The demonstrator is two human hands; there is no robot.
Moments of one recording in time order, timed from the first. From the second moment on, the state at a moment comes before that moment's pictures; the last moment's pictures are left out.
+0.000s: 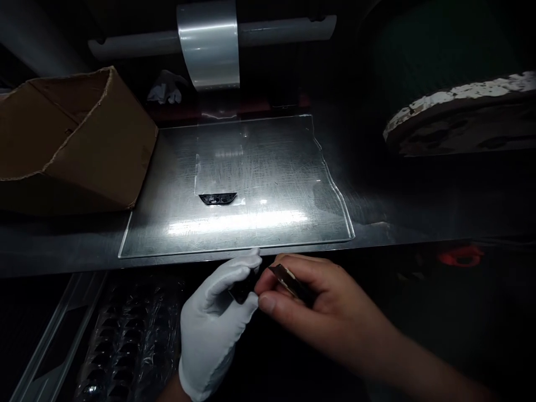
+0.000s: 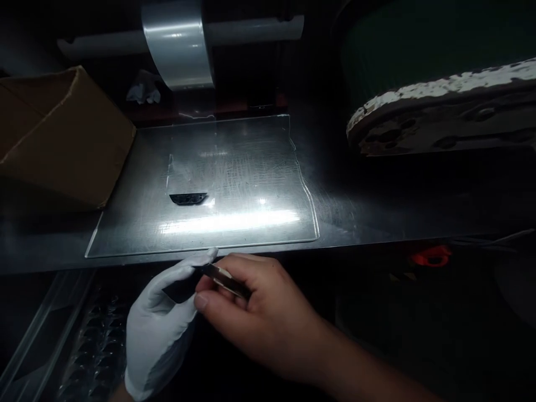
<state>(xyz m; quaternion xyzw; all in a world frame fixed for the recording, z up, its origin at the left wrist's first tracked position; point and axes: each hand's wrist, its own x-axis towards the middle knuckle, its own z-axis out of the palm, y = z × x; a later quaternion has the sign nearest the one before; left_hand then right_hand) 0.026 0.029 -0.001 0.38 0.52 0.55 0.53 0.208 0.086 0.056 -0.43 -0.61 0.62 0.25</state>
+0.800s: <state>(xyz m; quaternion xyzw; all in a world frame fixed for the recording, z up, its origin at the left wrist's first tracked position) 0.014 0.042 0.009 0.23 0.43 0.38 0.79 0.231 0.087 0.034 -0.21 -0.92 0.24 0.23</state>
